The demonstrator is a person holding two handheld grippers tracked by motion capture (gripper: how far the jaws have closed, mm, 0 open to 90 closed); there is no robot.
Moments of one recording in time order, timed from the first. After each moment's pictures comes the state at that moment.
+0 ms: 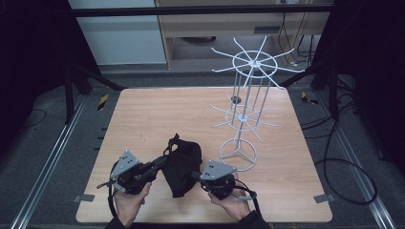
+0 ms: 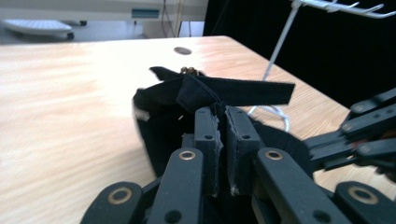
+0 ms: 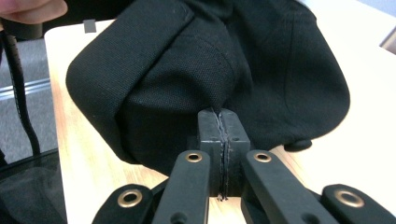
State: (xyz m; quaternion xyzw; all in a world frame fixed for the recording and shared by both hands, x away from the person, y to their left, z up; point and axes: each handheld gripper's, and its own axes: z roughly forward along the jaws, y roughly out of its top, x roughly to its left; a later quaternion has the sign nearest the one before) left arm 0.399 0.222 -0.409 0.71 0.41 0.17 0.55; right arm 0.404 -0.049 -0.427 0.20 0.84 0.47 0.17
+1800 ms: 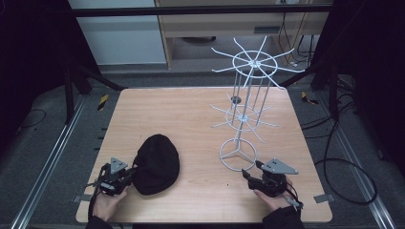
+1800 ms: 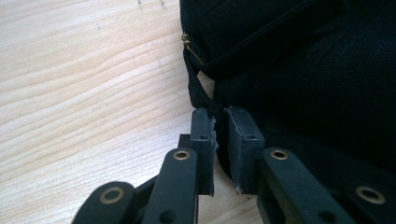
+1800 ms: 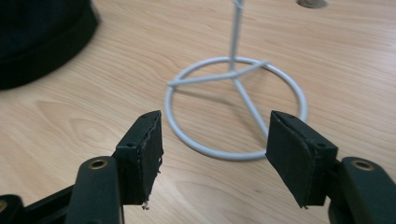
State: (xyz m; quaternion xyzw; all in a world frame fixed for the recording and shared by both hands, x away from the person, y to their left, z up) left arm 0.428 0.292 -0.480 0.78 0.50 0.24 0.30; right arm 0.412 -0.195 -0.474 0.44 0.74 0.45 0.23
